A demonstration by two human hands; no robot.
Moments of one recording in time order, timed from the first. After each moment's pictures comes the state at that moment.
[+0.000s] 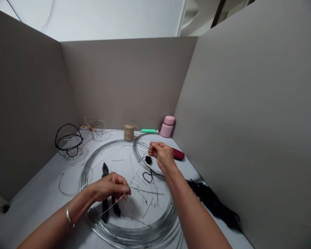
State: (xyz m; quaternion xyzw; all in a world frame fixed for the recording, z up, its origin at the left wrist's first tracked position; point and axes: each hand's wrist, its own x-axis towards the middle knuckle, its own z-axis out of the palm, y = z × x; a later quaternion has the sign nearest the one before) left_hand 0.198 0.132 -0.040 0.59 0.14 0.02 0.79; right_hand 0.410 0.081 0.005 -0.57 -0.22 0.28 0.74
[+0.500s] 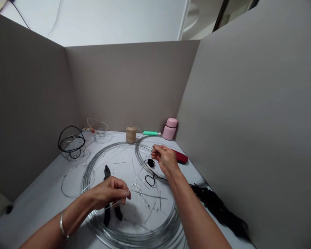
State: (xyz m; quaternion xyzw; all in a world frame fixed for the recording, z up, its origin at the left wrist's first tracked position) left_hand 0.185 0.117 -0.023 0.60 0.16 0.06 0.78; right_hand 0.418 0.081 0.001 -0.54 -0.24 0.31 0.75
